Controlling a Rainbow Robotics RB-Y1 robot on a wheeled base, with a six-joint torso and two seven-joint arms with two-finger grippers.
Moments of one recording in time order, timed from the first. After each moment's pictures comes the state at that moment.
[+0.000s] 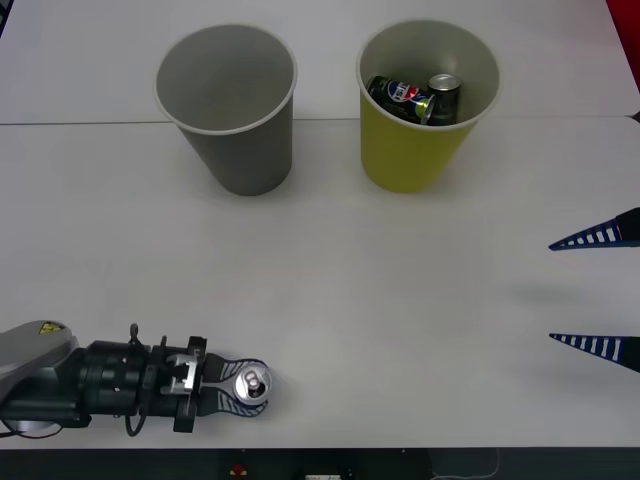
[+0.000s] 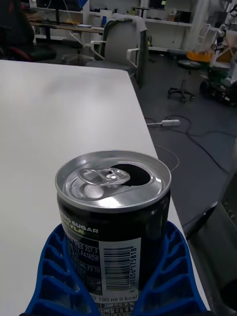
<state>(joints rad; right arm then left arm) 0.26 -1.13 -0.26 -2.01 1.31 -1.13 -0.09 -0.27 0.85 -0.82 -1.29 -0.66 -1.07 -0.74</state>
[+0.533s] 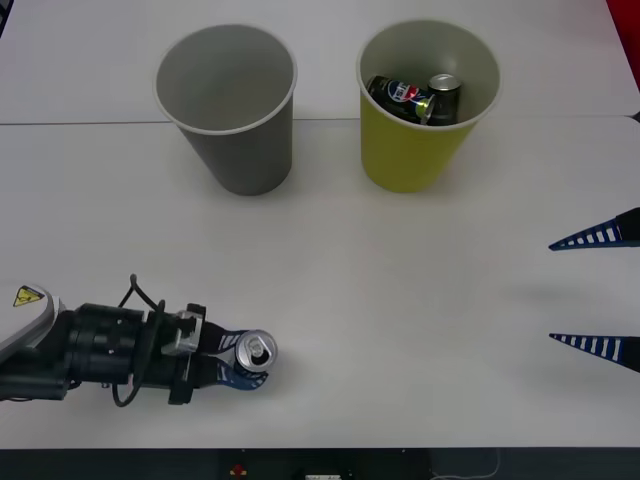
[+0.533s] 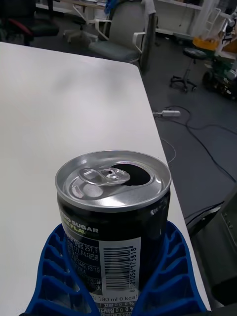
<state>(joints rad) 0.26 -1.13 -0.26 -2.01 1.31 -1.13 -0.09 -0.17 0.86 -0.52 -1.59 -1.02 -1.05 -0.24</state>
